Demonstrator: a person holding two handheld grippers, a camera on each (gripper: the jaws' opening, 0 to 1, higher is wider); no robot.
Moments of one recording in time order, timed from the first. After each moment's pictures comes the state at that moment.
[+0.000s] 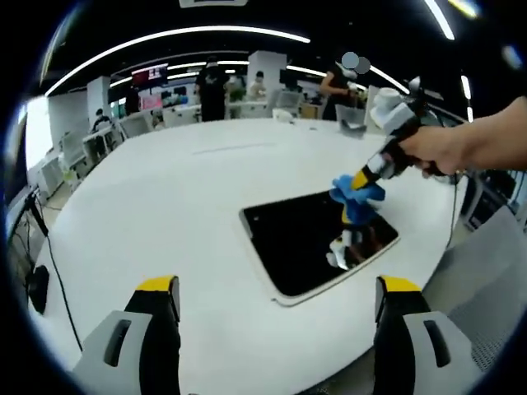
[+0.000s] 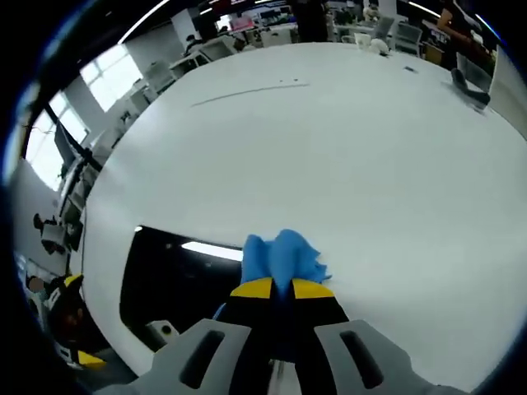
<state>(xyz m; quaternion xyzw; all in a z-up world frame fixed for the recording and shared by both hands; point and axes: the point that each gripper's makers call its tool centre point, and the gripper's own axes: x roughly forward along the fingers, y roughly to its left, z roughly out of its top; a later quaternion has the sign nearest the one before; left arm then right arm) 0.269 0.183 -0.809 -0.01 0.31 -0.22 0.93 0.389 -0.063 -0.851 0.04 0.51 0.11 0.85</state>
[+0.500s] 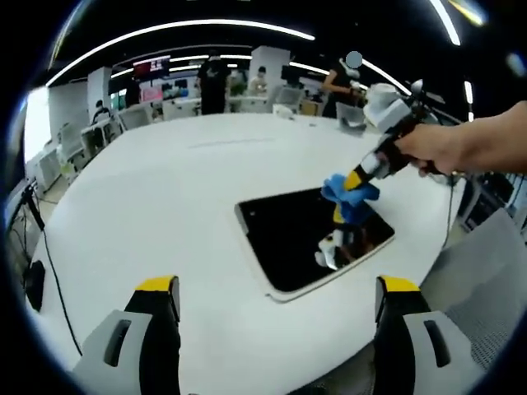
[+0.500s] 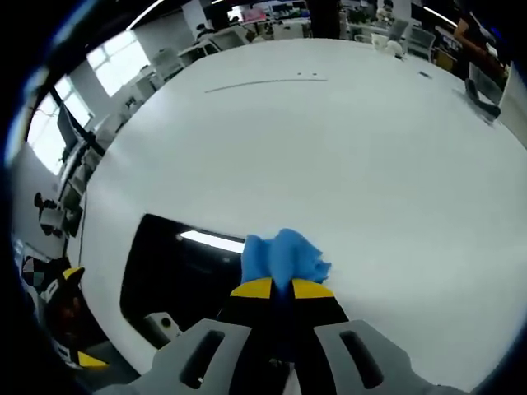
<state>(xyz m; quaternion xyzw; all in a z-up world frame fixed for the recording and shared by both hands) 0.266 0.174 -0.810 0.01 0.31 -0.24 0.92 0.387 -0.043 -0.851 0.01 0.52 0.12 0.84</state>
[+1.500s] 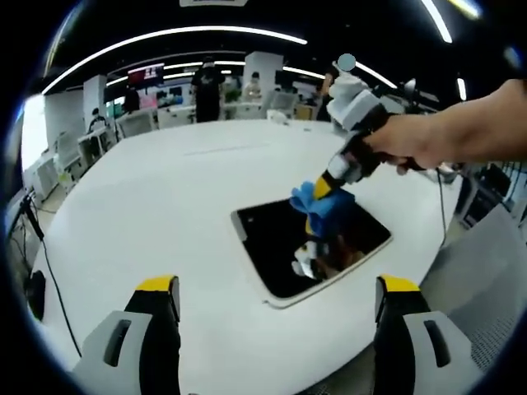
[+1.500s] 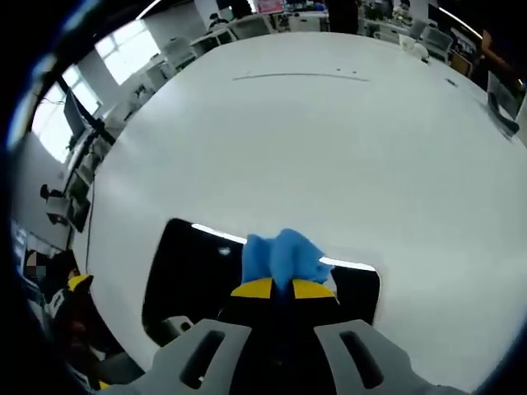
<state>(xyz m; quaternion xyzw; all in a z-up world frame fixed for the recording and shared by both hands) 0.268 0.170 -0.805 0.03 0.29 -0.25 0.92 0.395 0.018 -0.853 0.00 0.54 0.16 0.83</state>
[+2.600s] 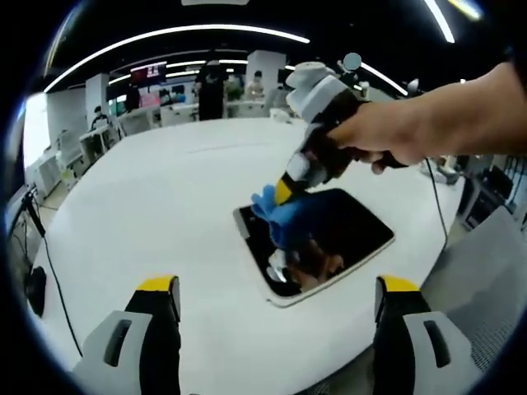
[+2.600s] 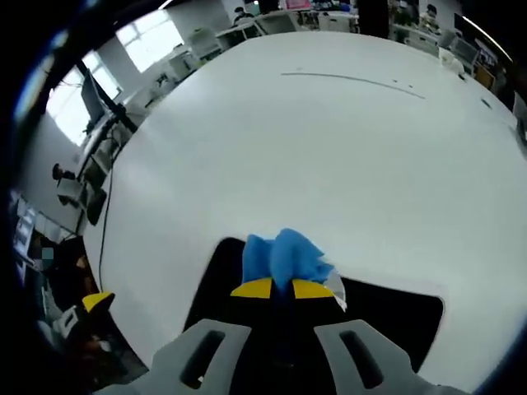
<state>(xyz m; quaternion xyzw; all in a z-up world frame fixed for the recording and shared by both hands) 0.271 0.174 -0.810 0.02 0.30 -0.24 0.92 0.402 0.096 -0.851 -0.02 0.54 0.22 0.82</state>
